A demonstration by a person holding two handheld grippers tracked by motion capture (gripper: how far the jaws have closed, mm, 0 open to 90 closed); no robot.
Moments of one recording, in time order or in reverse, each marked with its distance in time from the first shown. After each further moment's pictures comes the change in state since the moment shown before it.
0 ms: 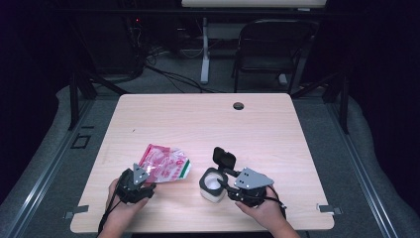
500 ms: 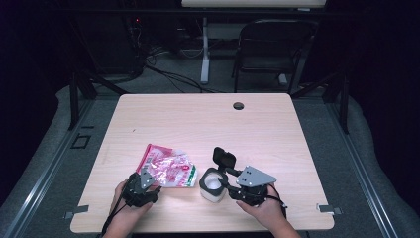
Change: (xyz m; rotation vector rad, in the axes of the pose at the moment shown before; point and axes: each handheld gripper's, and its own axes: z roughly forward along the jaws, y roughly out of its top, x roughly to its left) left arm -0.015 -0.001 0.007 0.039 -0.012 0.041; right arm -0.004 0.000 -0.002 -0.012 0.013 0.045
